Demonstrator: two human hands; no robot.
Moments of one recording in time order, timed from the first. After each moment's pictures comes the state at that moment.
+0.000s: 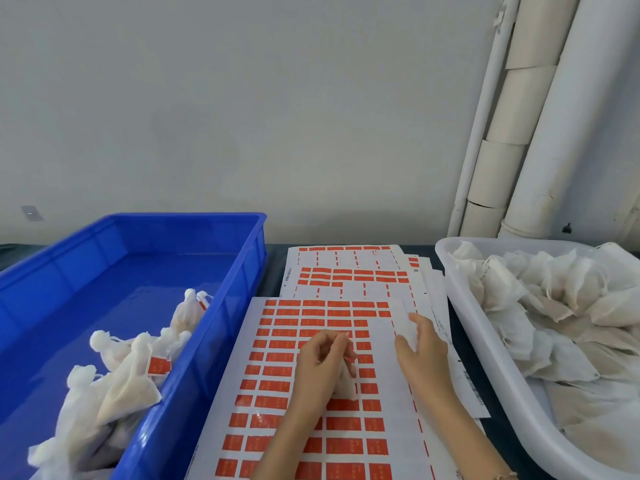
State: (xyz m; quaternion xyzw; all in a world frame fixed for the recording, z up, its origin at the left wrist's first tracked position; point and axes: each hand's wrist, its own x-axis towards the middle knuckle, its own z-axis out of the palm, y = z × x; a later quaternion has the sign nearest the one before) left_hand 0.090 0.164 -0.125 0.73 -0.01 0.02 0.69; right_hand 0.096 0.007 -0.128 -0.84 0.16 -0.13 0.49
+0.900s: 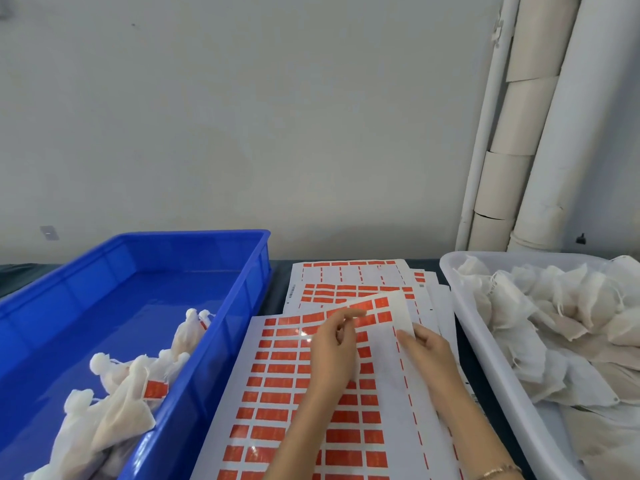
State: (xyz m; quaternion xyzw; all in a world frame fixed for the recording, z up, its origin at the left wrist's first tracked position) left_hand 0.127 0.135 -0.092 0.81 -0.02 0.10 0.58; right_hand 0.114 -0.010 -0.109 -0.74 0.12 -0.07 0.66
